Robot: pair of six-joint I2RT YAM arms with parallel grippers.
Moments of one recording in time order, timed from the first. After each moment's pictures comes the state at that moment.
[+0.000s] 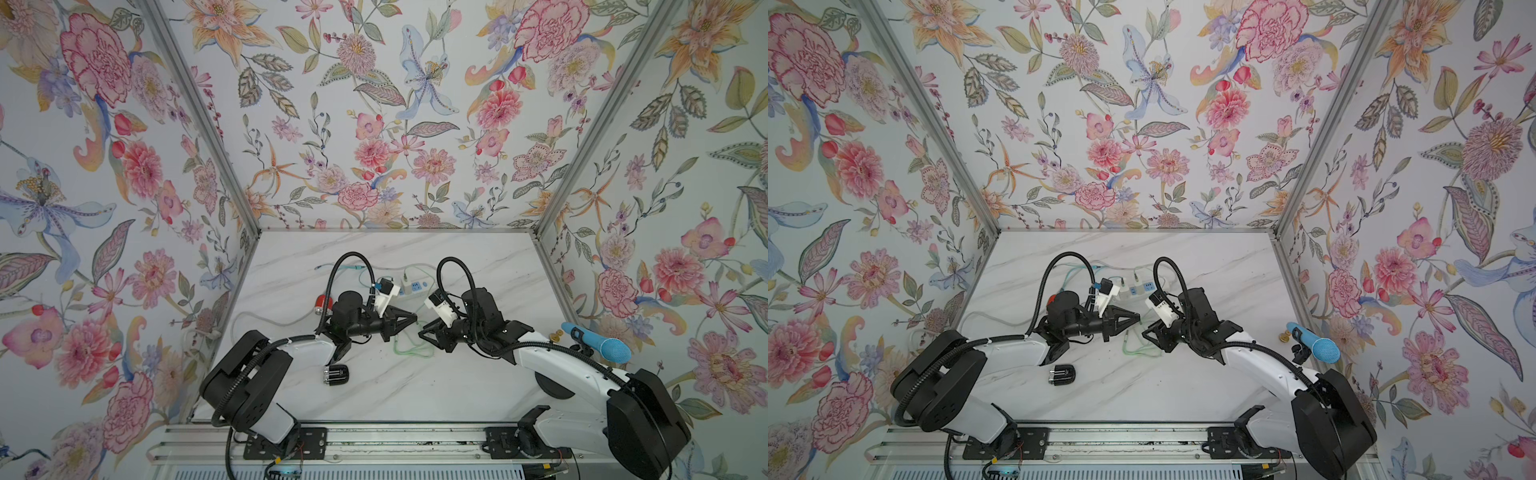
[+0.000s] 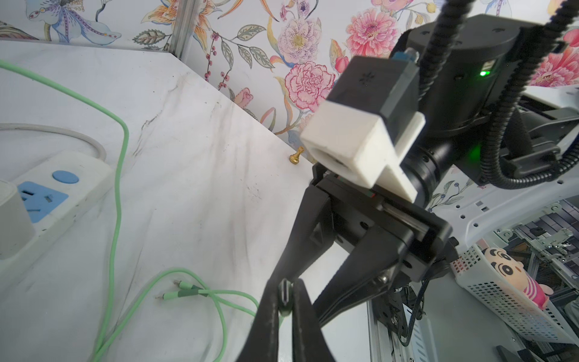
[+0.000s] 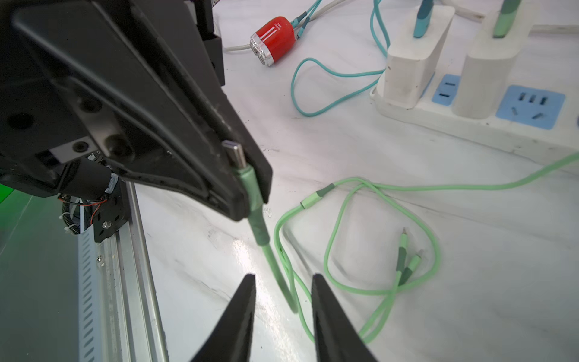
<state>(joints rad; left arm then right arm) -0.62 1.55 0.60 0.77 0.74 -0.43 0.60 1.27 0.70 -0.15 -0.54 0.01</state>
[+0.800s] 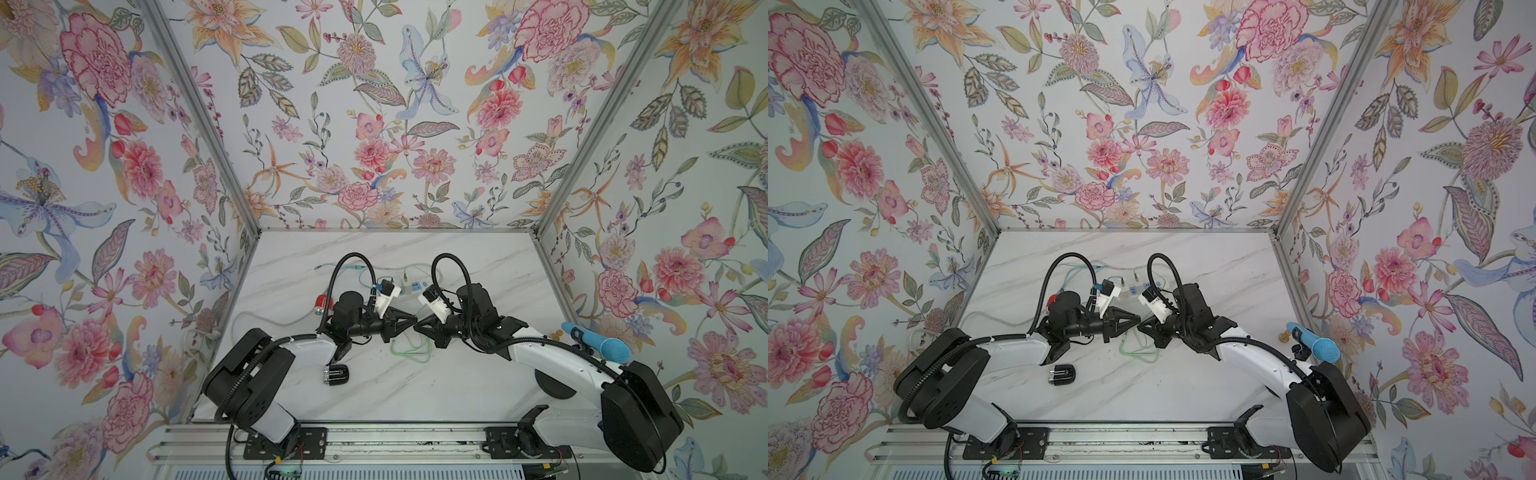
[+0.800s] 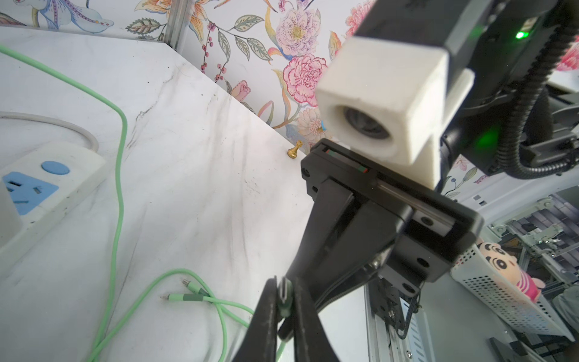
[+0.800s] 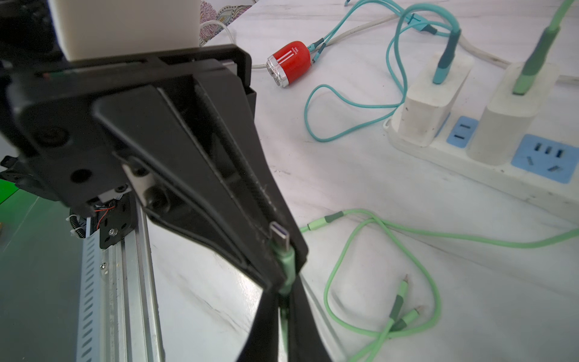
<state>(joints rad) -0.63 1.57 0.60 0.77 0.75 -0.43 0.63 1.30 0.74 -0.10 -0.54 0.01</state>
